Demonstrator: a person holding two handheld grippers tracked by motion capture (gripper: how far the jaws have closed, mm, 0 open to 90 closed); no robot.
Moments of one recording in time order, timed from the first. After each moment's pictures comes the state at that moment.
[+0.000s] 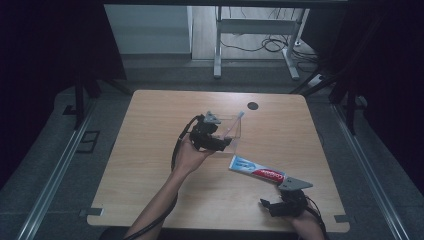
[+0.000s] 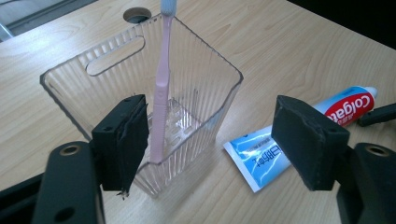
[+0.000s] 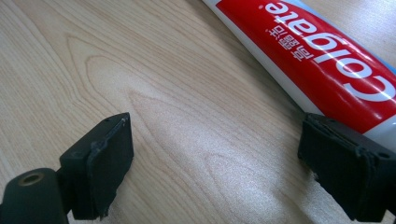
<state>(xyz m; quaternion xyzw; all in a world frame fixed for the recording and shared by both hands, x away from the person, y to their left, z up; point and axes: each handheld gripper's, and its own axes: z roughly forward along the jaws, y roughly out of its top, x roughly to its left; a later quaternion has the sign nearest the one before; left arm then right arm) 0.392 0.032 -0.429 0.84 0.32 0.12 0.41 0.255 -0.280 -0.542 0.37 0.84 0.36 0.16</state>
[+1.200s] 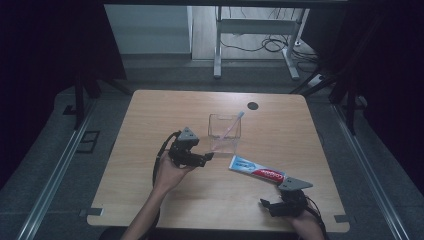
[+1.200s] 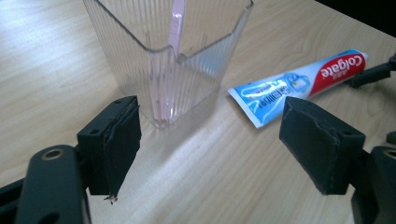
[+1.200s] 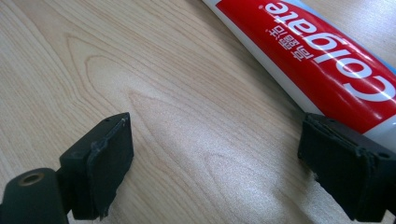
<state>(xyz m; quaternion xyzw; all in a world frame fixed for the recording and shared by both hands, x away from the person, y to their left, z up) 0.351 0.090 -0.464 0.83 0.34 0.11 0.44 0.255 -0.279 -0.542 0.37 0.84 0.36 0.15</state>
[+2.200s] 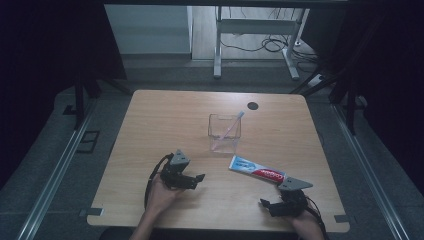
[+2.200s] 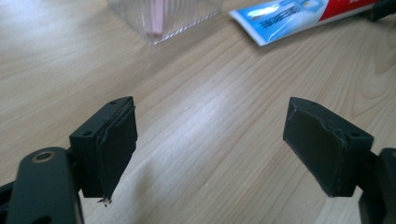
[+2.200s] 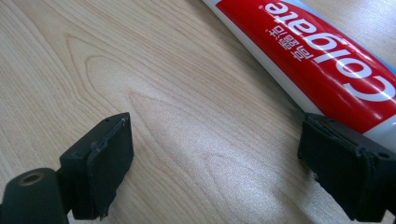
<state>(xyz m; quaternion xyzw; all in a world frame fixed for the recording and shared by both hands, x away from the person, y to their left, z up) 0.311 0.112 -0.516 0.83 0.36 0.10 0.41 0.255 -0.279 -0.542 0.37 0.84 0.36 0.15</state>
